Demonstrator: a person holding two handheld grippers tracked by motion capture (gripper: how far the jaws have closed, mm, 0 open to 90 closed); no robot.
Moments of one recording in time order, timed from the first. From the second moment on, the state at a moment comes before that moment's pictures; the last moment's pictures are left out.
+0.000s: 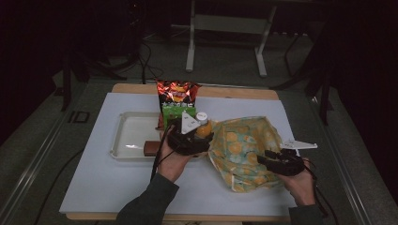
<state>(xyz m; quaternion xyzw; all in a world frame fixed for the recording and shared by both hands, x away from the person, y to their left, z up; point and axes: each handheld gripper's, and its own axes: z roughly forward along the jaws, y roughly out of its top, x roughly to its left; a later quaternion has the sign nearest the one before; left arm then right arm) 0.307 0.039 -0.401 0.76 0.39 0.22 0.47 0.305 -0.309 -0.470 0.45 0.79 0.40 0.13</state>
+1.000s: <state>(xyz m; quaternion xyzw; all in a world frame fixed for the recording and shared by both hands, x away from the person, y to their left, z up) 0.310 0.091 -0.410 0.74 0.42 0.24 0.46 0.305 -0.310 -0.470 0.45 0.79 0.40 0.14</state>
